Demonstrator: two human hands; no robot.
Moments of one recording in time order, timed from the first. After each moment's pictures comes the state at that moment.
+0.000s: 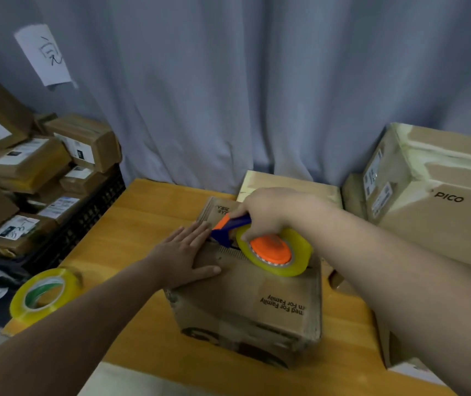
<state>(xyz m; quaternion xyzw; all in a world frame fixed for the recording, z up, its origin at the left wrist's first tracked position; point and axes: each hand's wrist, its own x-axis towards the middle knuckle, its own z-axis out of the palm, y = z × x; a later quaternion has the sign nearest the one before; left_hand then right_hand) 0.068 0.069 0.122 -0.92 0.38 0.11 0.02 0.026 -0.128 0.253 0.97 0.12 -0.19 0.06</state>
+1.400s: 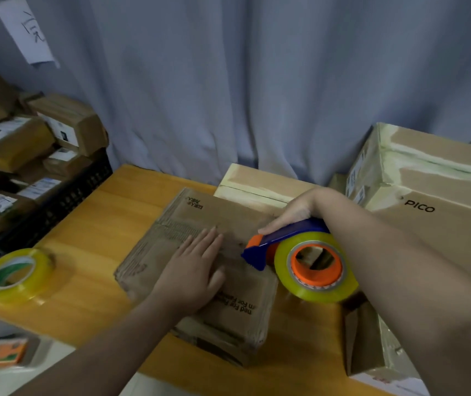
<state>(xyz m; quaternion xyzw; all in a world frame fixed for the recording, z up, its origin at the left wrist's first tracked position) -0.013 -0.024 0.115 -0.94 0.30 0.01 -0.14 0.048 -0.272 0.218 0.81 -0.14 -0.54 -0.17</state>
